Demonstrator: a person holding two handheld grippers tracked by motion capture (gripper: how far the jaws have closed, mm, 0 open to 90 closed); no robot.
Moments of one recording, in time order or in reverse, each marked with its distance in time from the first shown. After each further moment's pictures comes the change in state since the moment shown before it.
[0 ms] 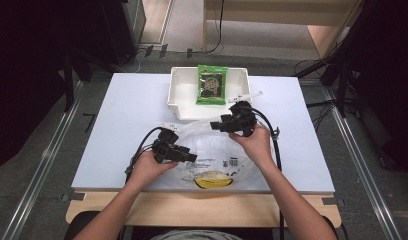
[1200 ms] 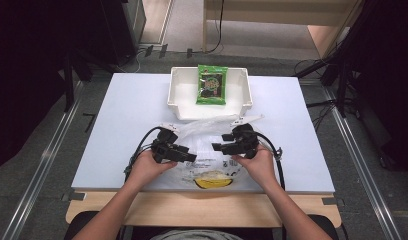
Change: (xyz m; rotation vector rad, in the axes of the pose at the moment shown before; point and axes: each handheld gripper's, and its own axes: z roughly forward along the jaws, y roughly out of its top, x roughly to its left) left arm 0.000 0.000 -0.003 -0.003 0.000 0.008; right arm 0.016 -0.055 -0.001 0.023 0.032 -0.046
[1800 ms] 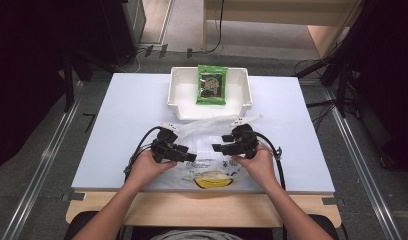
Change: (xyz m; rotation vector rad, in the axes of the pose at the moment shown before) left arm 0.001 0.000 -0.001 -0.013 0.001 -0.008; right arm -0.003 -0.002 0.004 0.023 0.004 0.003
